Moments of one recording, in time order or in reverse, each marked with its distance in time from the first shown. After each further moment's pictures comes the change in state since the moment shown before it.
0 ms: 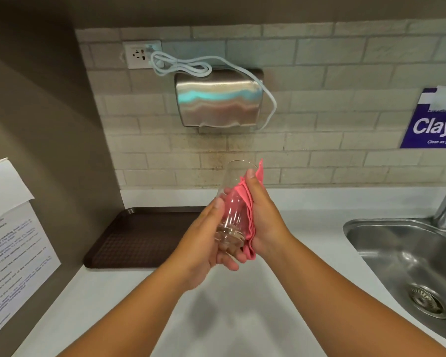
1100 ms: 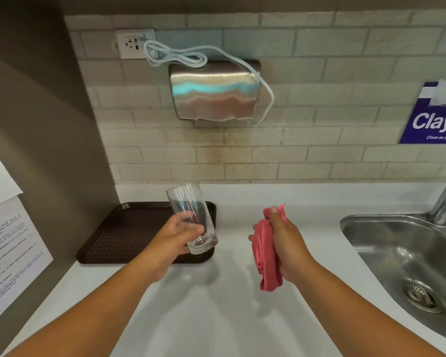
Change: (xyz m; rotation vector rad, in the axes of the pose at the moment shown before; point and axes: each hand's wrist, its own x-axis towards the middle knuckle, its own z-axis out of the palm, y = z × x) left_hand 0.030 -0.049 -0.077 0.141 0.223 -0.113; right_hand -0.021 0.018 -0.080 -0.442 0.407 0.042
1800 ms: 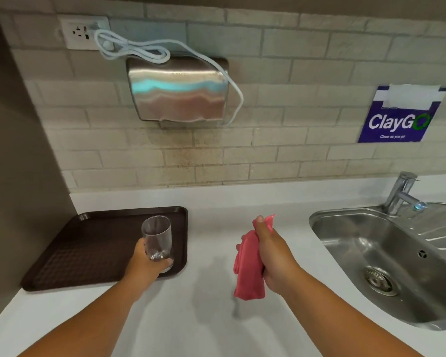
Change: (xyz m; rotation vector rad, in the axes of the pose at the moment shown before) left_hand 0.093 -0.103 -0.013 0.320 0.305 -0.111; right_hand 0.003 0.001 -0.022 0.066 0.013 0.179
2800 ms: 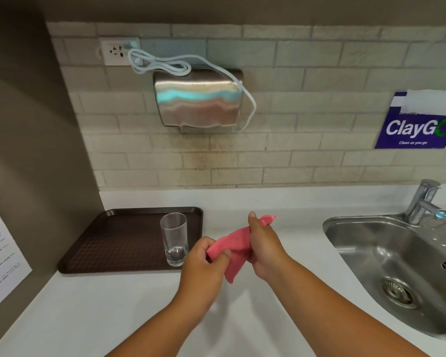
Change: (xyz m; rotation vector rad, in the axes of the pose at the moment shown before) left_hand -0.178 0.097 0.040 -0.214 -0.073 0.262; right_hand 0.000 -0.004 0.037 0.032 0.005 -0.008
